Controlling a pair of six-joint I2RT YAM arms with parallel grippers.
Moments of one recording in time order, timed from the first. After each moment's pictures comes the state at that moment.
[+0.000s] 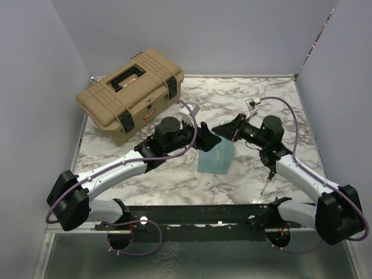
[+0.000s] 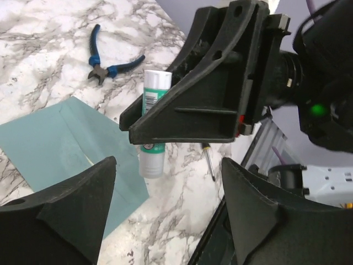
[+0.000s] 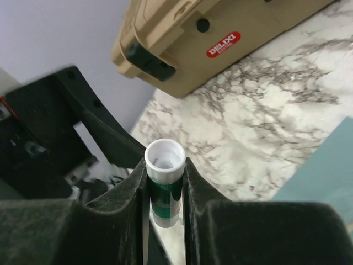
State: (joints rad) left arm -0.86 1.29 0.88 0.26 0.16 -0.55; right arm 0.37 1.15 0.59 0.53 -0.59 0.84
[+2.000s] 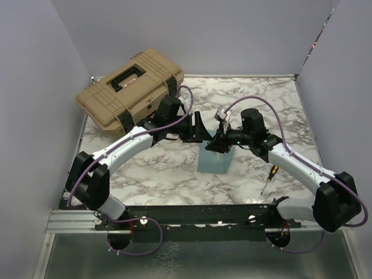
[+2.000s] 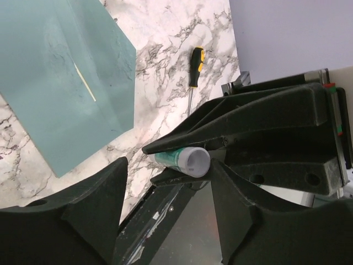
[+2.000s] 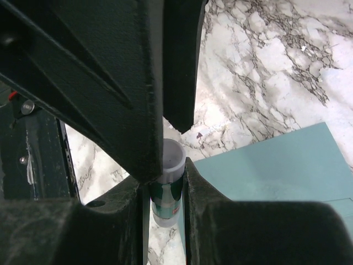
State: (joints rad) left arm -0.62 1.51 1.15 -0.22 0.61 -0.74; right arm 0.50 1.27 0.82 -0.07 -0.73 -0.14
